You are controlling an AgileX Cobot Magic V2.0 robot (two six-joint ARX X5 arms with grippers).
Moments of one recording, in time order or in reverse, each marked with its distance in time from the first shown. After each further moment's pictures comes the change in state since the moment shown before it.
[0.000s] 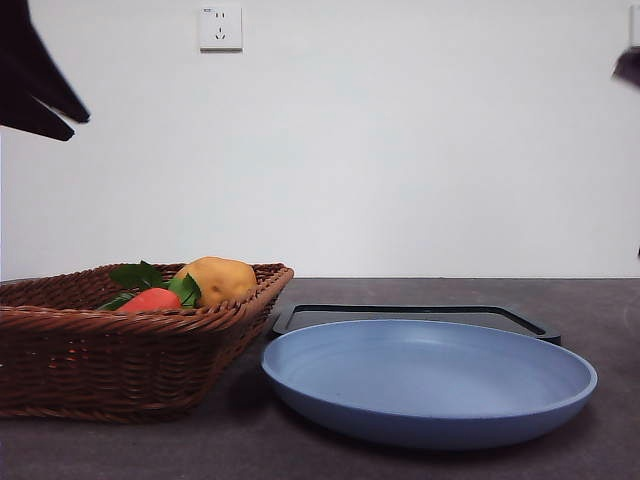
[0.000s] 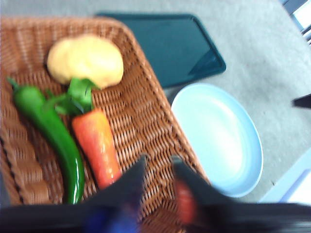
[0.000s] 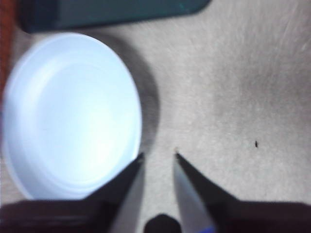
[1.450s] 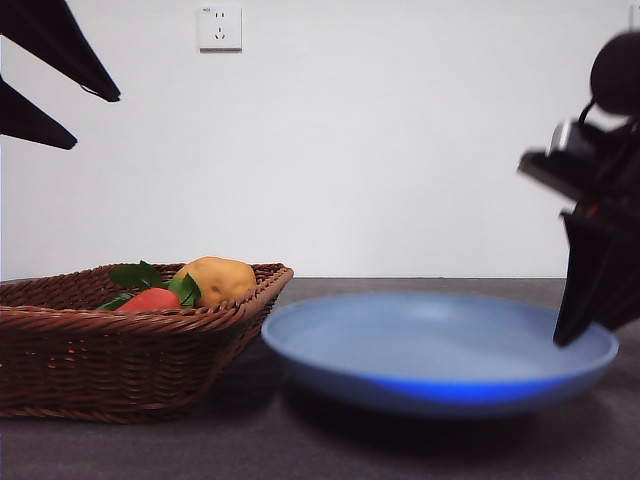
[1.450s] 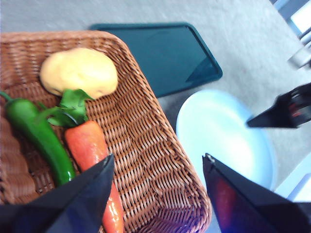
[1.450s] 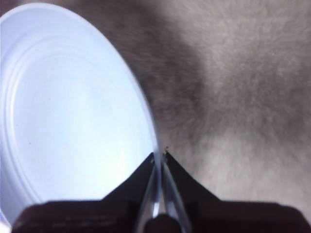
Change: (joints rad) left arm -0.069 0.000 0.000 0.040 -0.070 -0.039; right arm 0.128 0.265 0.002 0.185 -0.080 0.064
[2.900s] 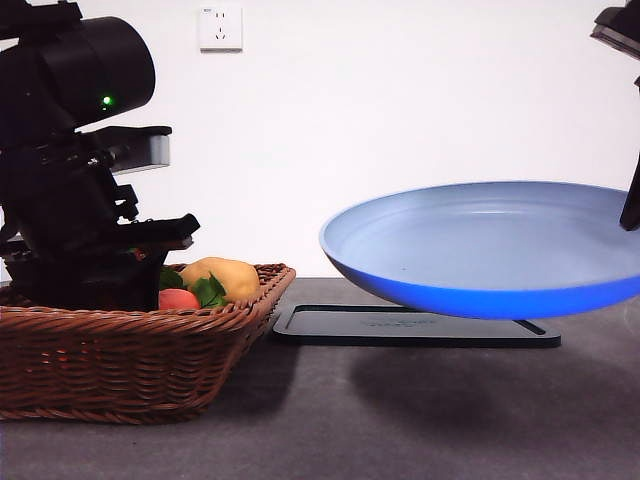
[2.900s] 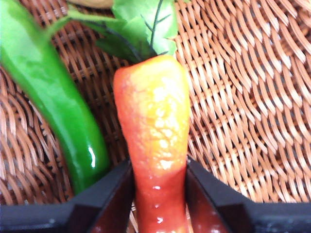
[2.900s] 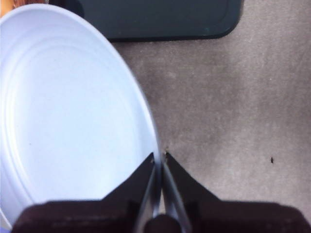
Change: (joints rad) left arm -0.288 0.528 0.000 0.190 -0.514 -0.004; right arm -0.001 -0.378 0.000 -0.159 0.168 -0.004
